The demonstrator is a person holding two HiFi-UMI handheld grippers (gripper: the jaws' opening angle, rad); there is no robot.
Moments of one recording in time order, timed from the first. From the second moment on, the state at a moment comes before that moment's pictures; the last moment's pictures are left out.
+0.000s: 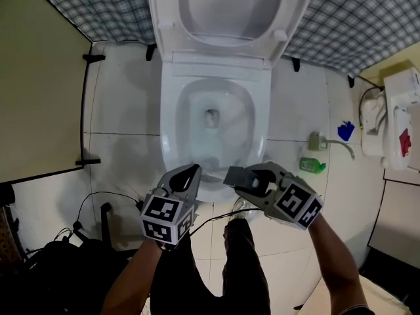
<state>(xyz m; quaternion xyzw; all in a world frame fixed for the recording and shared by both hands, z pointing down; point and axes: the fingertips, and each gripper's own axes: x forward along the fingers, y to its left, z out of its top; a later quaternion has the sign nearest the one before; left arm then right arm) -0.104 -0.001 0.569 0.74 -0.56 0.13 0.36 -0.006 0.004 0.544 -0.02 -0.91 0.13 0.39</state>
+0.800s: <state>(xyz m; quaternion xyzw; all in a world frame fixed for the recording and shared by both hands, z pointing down) -0.130 0.001 0.575 0.74 -0.55 0.13 0.36 -0.072 -0.073 0.562 0.24 -0.94 0.12 0.21</state>
